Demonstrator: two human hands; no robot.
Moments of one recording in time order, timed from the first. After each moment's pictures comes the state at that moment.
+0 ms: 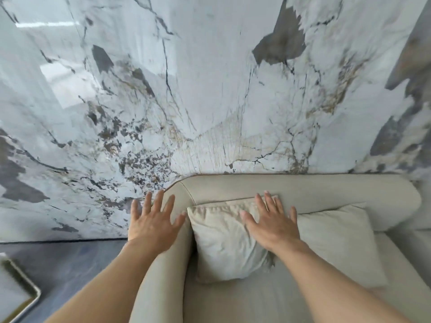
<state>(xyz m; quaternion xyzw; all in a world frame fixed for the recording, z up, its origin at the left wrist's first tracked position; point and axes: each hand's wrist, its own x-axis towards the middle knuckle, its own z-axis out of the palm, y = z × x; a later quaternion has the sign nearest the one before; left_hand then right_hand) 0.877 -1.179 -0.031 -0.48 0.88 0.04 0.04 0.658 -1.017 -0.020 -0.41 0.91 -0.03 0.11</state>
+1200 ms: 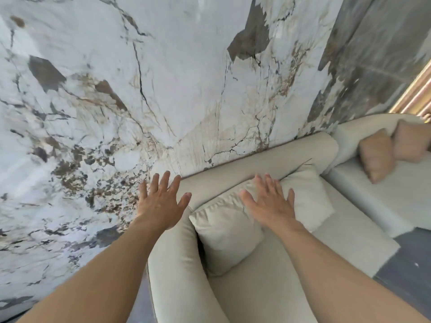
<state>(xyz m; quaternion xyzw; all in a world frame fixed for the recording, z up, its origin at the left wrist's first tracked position) 0.867 -1.353 -0.011 -0.25 0.97 0.05 0.02 0.745 -1.112 0.020 -0.17 0.98 -0.05 0.09</state>
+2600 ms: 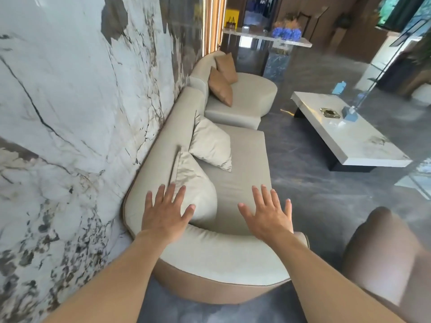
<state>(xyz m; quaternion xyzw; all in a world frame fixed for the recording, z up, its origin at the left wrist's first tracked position) 0.866 -1.455 -0.024 0.25 0.96 0.07 0.07 0.987 -1.233 -0.003 0.29 0.95 -0.06 0.08</state>
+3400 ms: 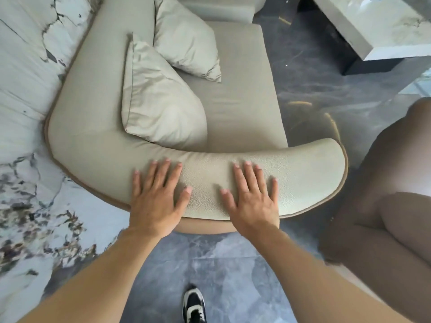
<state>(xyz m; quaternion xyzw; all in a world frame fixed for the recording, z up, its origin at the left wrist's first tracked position) 0.910 -1.437 -0.287 0.32 0.94 0.06 0.05 1.034 -1.268 -0.289 0.30 0.95 -0.12 0.03</state>
